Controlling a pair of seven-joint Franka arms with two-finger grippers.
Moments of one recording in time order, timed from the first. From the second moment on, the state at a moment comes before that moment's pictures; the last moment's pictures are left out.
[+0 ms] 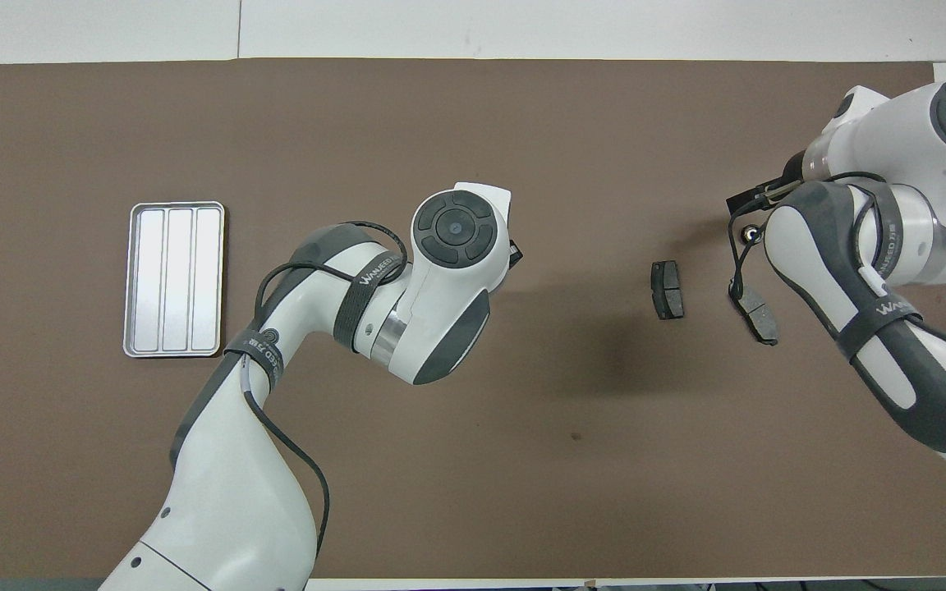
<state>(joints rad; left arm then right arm) -0.77 0.50 0.08 -1.59 -0.11 2.13 -1.15 -0.08 0.39 0.06 -1.75 -0.03 2.24 -0.30</state>
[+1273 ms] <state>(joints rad) -0.80 0.57 0.08 -1.60 -0.11 2.19 -1.19 -0.08 0.42 0.06 -1.76 -0.03 2.26 -0.30</state>
